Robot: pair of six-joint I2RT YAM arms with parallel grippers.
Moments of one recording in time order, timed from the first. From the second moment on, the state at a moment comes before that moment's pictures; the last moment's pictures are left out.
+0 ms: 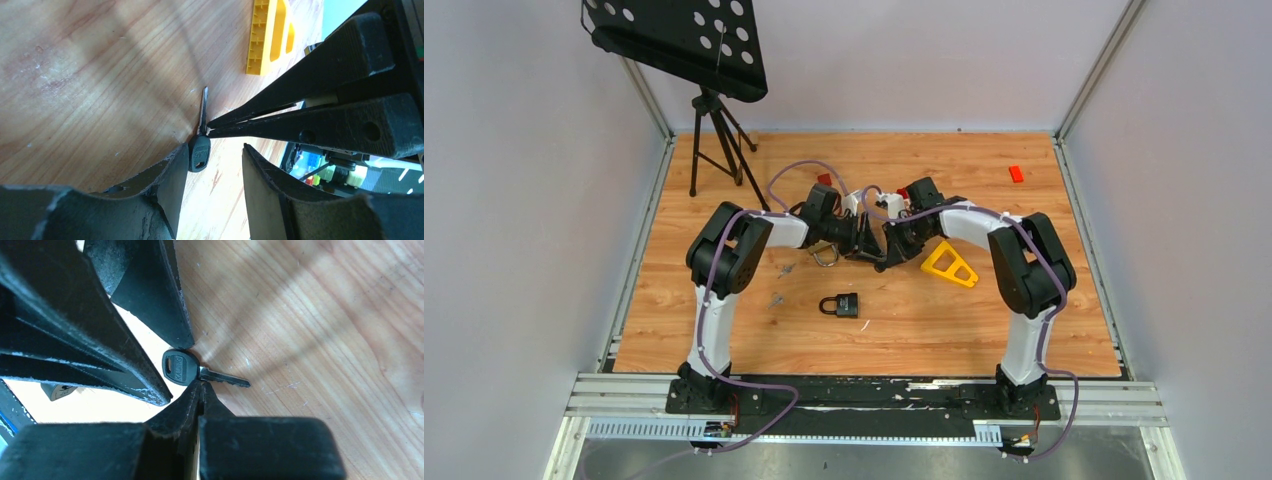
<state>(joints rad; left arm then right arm) -0.53 2.13 1.20 0.17 0.85 -0.63 0.44 1.93 1.21 -0.43 -0.53 -0.16</state>
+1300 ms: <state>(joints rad) -0.38 1.73 1.15 -0.38 0.57 0.02 0.54 1.93 1.34 -0.59 -0.40 -0.71</state>
